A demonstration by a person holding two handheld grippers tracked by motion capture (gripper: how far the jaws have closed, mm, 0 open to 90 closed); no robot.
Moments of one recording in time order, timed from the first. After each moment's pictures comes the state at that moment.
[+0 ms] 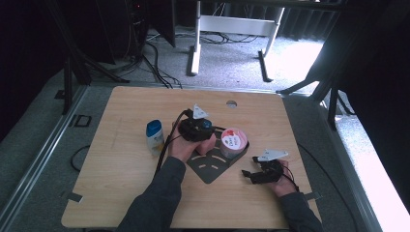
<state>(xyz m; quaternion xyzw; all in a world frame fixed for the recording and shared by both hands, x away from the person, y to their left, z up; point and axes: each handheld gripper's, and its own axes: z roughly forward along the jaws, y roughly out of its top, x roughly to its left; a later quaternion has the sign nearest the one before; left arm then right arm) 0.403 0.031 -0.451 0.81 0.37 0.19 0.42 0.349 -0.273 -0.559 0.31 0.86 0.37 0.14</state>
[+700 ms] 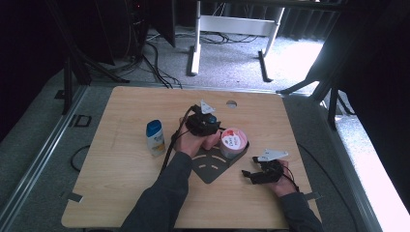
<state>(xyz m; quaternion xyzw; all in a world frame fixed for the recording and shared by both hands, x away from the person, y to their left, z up) 0.425 0.010 -0.458 0.80 0.39 0.20 0.41 0.348 -0.273 -0.559 0.31 0.86 0.37 0.14</state>
